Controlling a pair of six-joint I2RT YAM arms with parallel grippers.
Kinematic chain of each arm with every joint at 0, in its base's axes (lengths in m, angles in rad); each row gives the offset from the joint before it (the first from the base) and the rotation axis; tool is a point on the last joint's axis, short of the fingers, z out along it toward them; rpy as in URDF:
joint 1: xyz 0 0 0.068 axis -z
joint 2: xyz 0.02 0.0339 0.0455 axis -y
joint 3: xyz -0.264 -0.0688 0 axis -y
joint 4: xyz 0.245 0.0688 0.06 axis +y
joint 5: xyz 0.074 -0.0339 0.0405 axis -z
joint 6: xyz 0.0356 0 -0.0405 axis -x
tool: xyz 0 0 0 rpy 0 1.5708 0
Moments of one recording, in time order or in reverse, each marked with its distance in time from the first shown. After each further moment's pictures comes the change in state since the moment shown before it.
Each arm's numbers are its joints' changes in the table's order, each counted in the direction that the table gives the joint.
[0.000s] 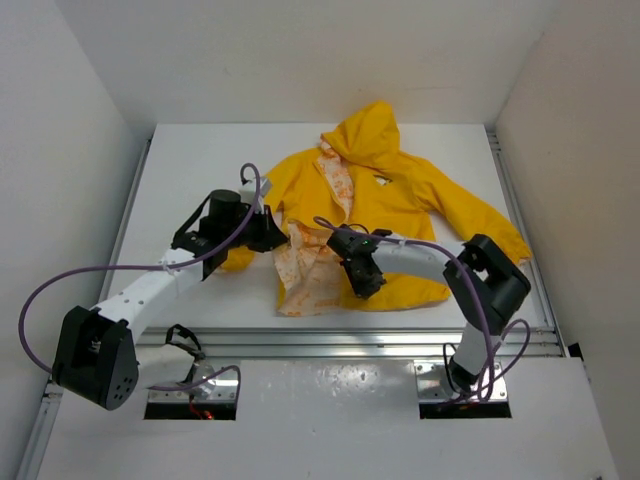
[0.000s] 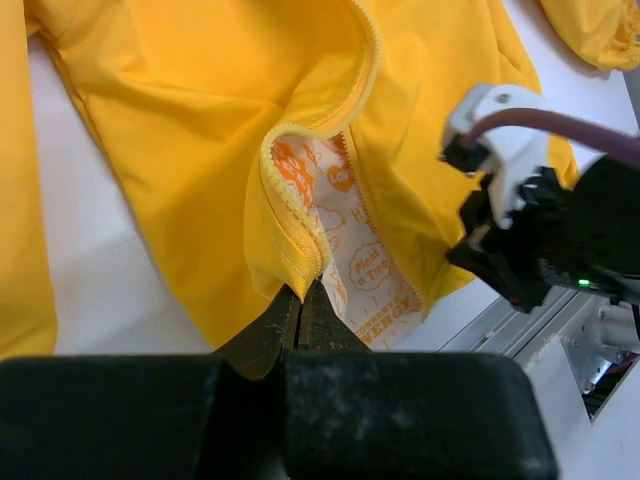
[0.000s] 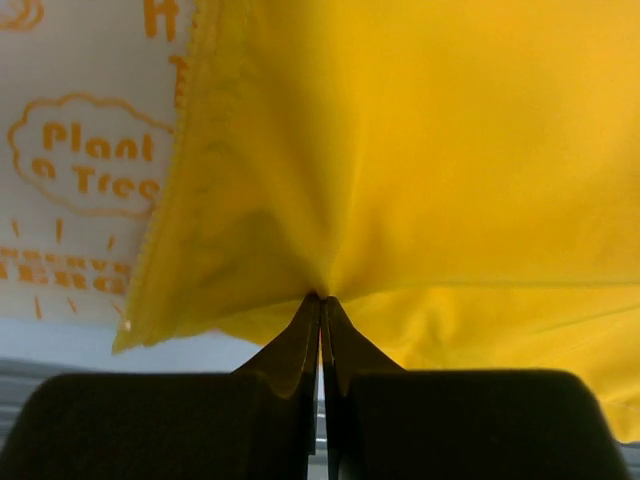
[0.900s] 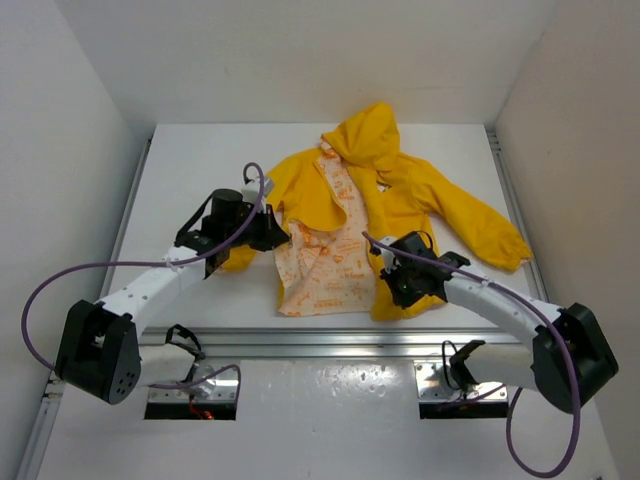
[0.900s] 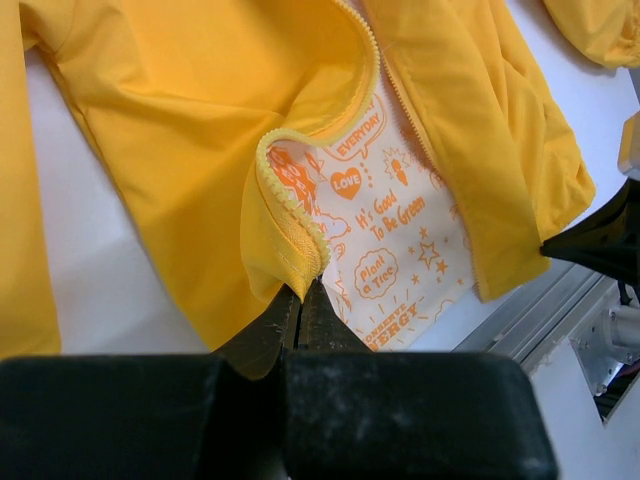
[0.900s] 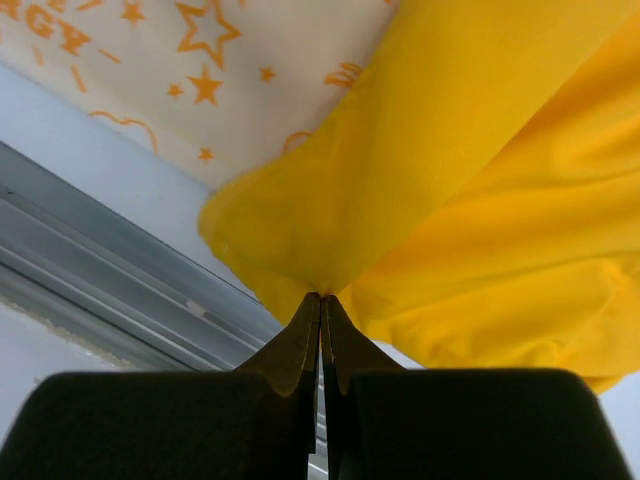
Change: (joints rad) left arm 0.003 -0.031 0.000 -0.034 0.008 -0.020; right arm 0.230 0.578 -0.400 -0.078 -0.241 0.462
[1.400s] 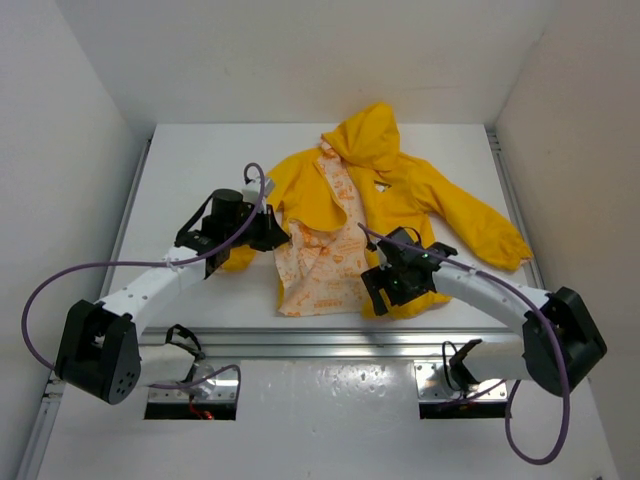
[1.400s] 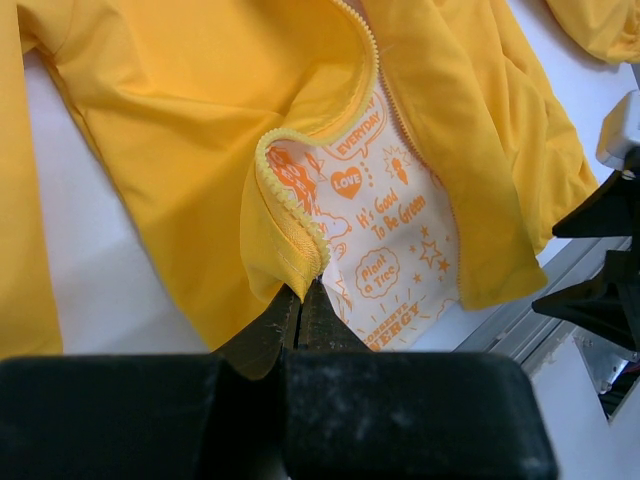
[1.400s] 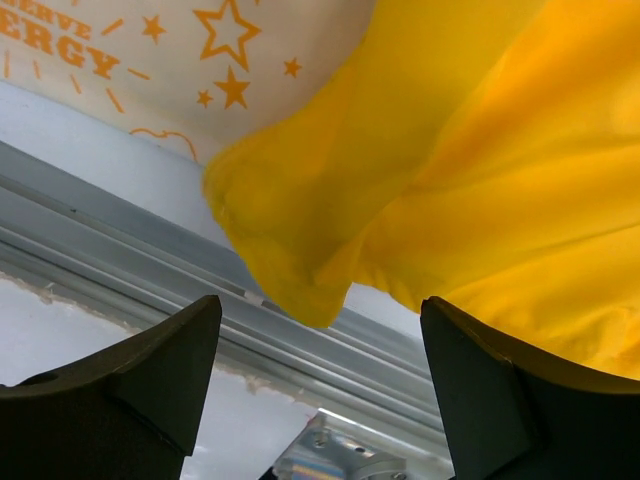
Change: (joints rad) left arm 0.004 0.000 0.000 -0.001 0.000 -0.010; right arm -0.072 -0.082 0.097 0.092 0.014 -0.199
